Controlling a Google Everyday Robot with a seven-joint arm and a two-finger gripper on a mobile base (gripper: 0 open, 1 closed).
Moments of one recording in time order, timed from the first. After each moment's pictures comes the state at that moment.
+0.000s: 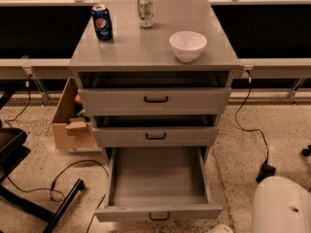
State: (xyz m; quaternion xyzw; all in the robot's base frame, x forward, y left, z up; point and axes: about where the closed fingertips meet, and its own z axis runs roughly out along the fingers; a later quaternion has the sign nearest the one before) arm 0.316 -0.135 0.103 -0.56 0.80 0.18 0.11
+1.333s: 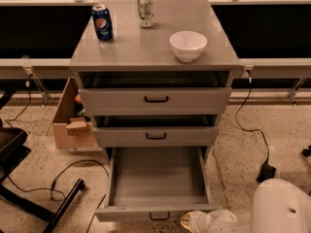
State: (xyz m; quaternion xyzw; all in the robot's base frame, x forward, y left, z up) arm 0.464 -0.150 0.118 -0.59 0.74 0.08 0.30
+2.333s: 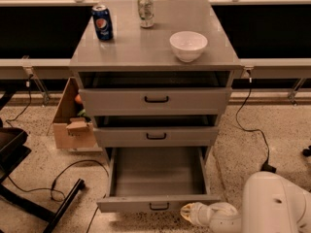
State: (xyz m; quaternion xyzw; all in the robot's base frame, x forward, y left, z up) arm 0.501 -0.152 0.129 -0.60 0.72 0.07 0.33
